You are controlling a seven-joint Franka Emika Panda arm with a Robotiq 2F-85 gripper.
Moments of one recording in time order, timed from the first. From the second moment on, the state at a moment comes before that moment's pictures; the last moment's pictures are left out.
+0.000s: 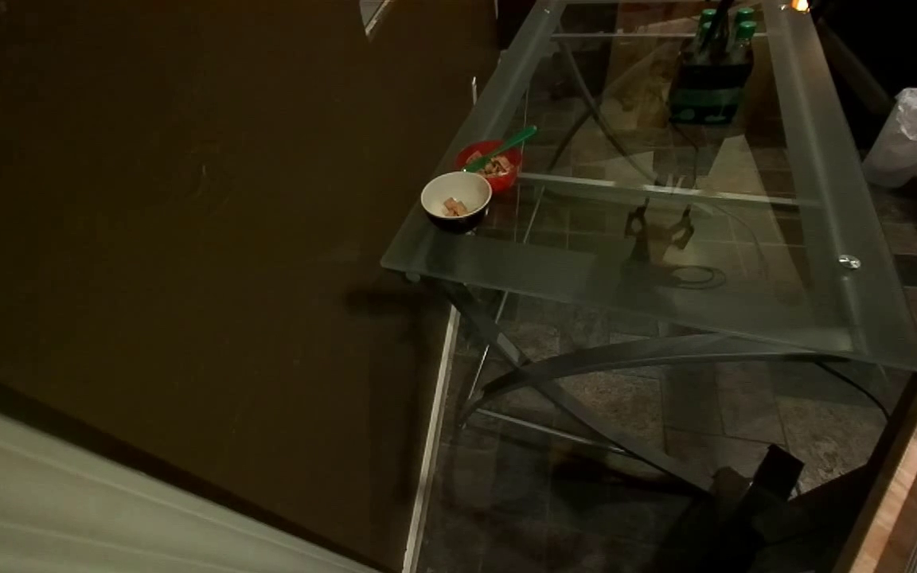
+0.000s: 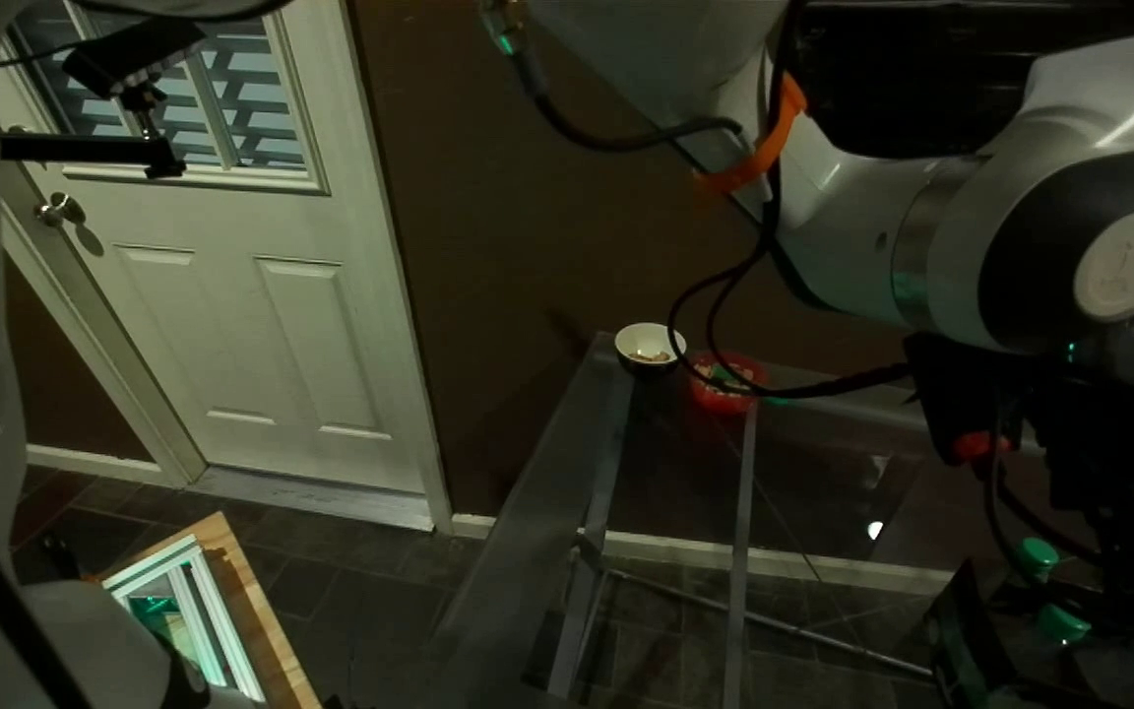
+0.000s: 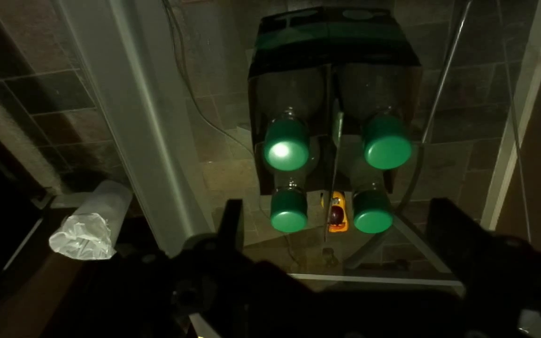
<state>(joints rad) -0.19 0.43 -0.44 -1.79 -0.21 2.50 0.70</state>
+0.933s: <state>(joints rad) -0.24 0.54 -0.42 -1.77 -0.15 2.62 0.63</state>
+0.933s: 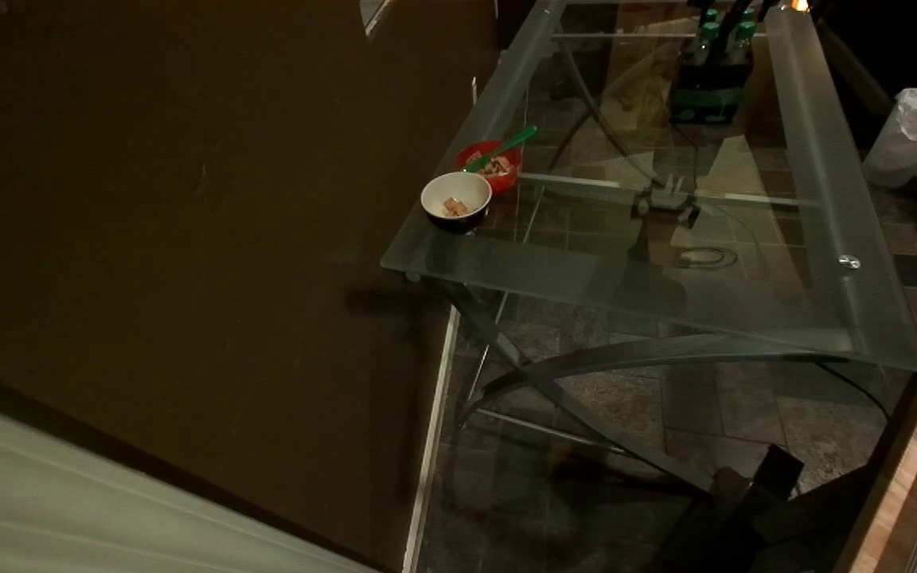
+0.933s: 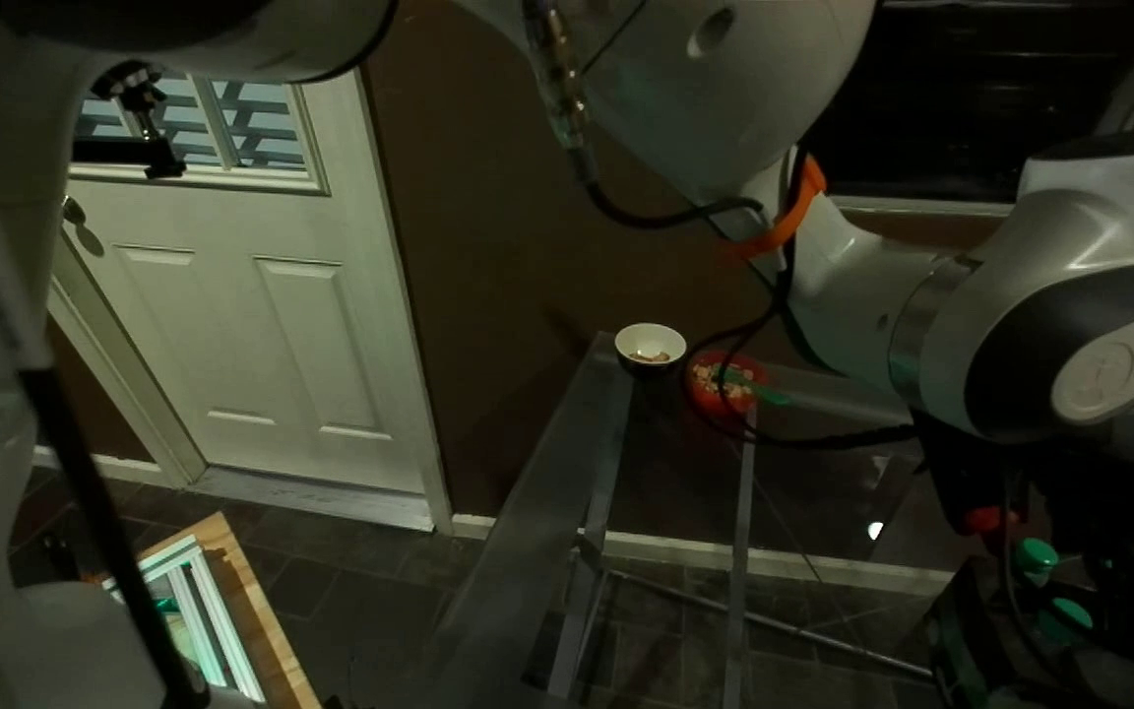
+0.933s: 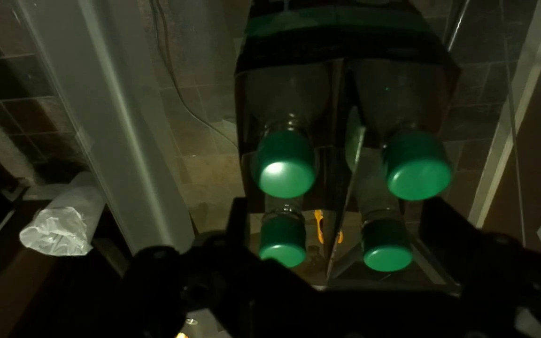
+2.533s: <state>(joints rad) -0.27 0.60 -0.40 -1.69 -0.04 2.55 0.54</state>
